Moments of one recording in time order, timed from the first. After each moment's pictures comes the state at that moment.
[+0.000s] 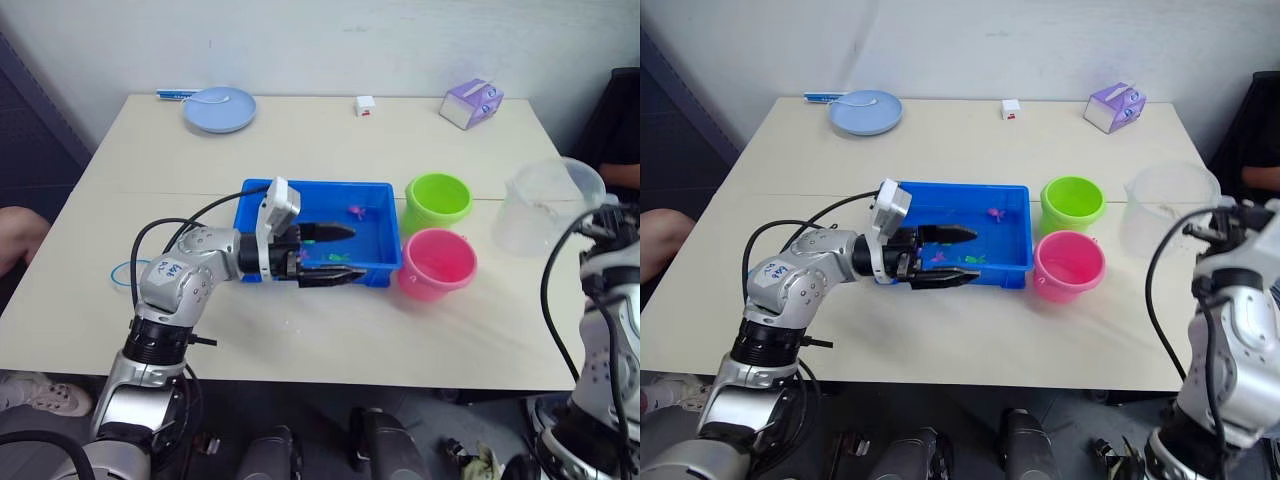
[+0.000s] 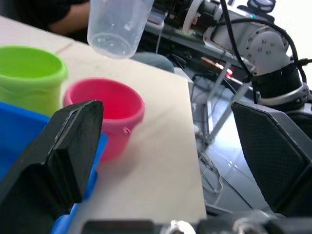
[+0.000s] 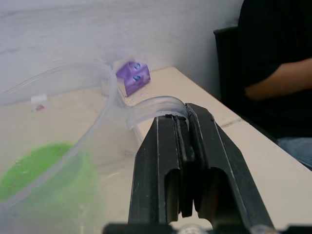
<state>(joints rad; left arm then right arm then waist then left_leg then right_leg) -0.63 0.45 -0.11 -0.09 -0.60 0.71 -1.04 -0.21 -0.24 -0.68 -0.57 0.36 0.68 0.00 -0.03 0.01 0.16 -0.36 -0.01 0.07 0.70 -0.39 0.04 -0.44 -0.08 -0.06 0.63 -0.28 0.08</state>
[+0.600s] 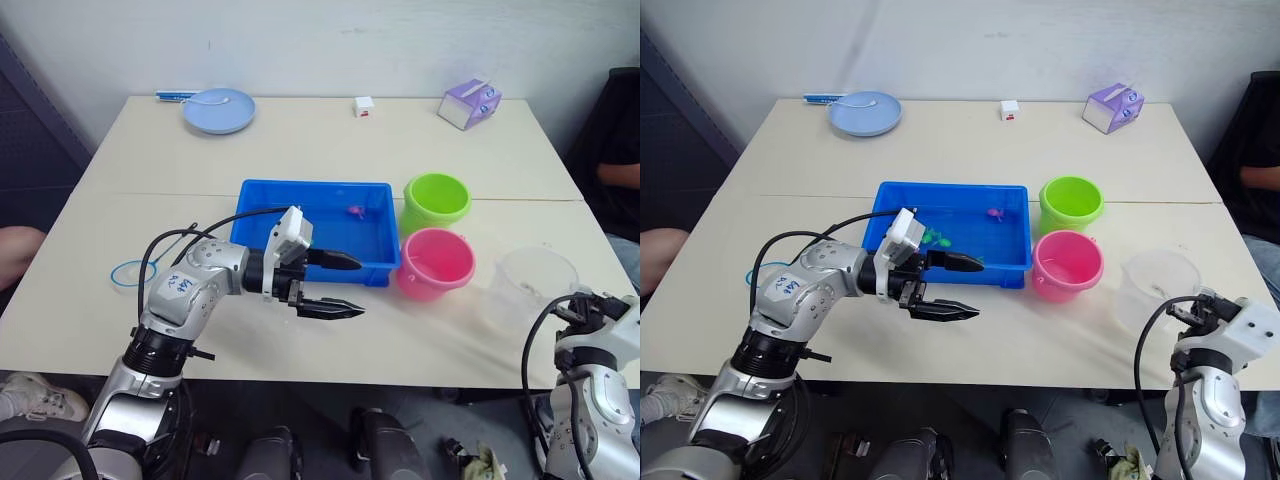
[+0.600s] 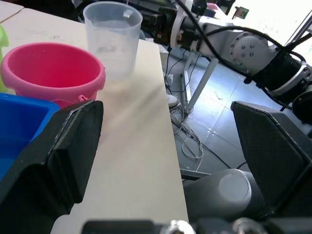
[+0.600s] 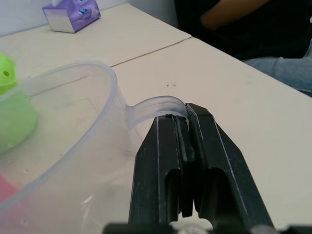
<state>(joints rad) -0.61 0.46 -0.19 -0.10 -0.55 0.64 -1.11 0.07 -0.09 -0.62 -0.39 0.34 0.33 -0.01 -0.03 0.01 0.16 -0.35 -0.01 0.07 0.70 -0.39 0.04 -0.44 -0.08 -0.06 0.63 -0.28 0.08</state>
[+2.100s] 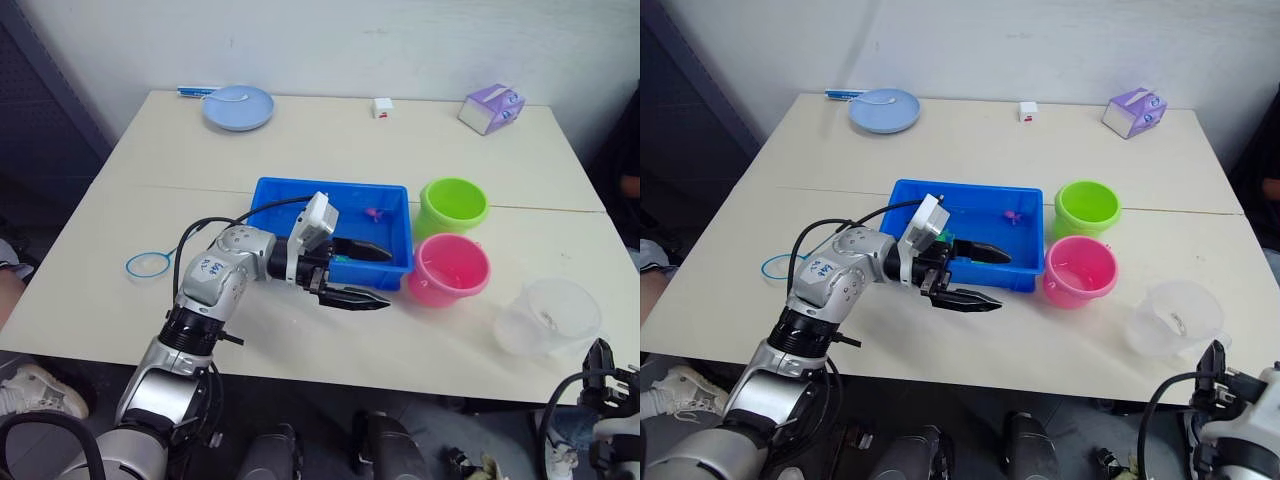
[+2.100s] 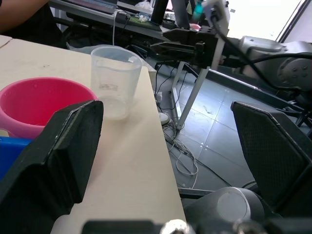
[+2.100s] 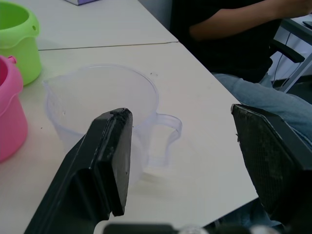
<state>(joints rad) -0.73 0.32 -0.22 0.06 -0.51 0.58 -1.19 0.69 -0.03 -0.57 -0.95 0.37 0.36 -0.03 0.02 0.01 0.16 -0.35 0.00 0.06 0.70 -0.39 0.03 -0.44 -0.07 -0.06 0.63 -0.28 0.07</state>
